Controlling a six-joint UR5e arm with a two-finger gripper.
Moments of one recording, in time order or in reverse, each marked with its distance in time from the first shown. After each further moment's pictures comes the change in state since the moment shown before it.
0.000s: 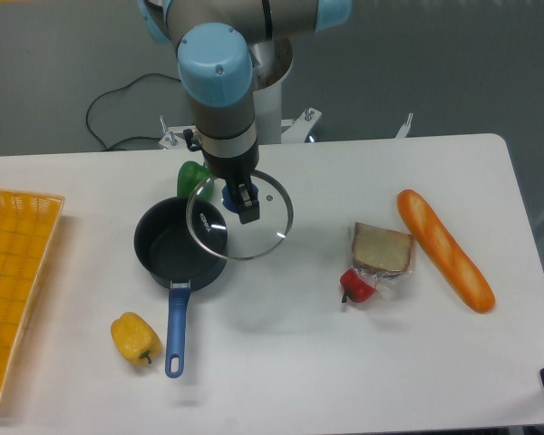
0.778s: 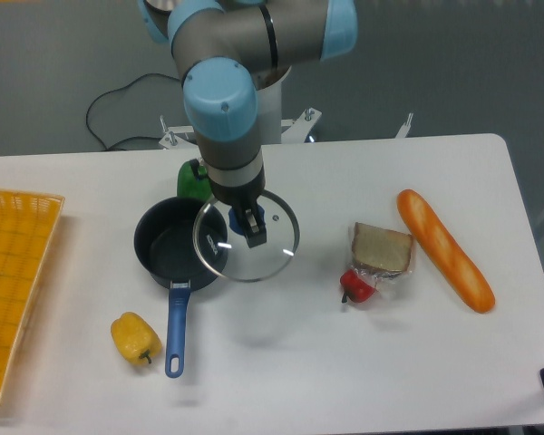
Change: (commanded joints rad) arm -0.002 -0.138 0.098 0.046 0.026 -0.038
